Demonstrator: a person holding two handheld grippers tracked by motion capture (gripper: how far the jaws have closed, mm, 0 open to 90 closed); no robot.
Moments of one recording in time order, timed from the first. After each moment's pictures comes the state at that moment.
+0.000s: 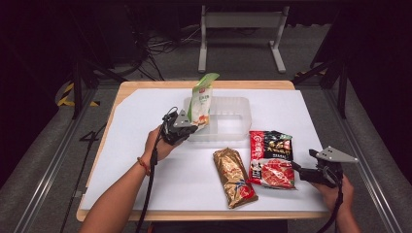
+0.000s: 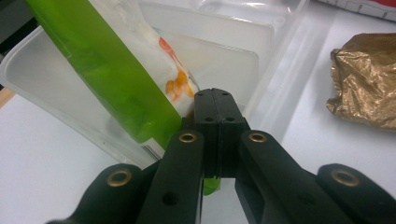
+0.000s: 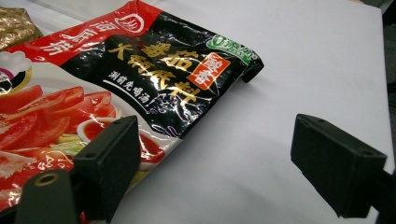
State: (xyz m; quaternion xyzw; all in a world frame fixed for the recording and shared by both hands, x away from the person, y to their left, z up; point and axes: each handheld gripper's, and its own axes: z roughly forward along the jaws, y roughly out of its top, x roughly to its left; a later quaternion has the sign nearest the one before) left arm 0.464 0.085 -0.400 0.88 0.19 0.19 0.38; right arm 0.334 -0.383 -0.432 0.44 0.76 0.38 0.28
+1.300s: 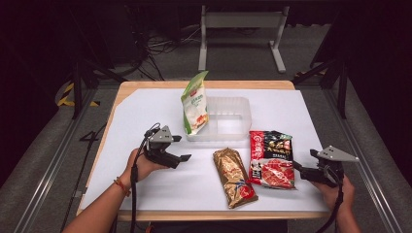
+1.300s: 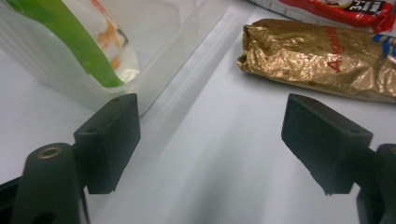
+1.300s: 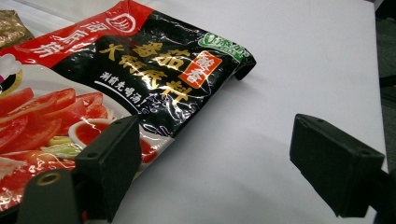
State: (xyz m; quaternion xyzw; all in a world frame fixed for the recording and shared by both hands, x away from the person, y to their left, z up) left arm 0.417 0.133 -0.420 0.87 0.20 0.09 0.45; right arm 0.335 -0.386 -0.431 0.46 0.75 0.38 0.28
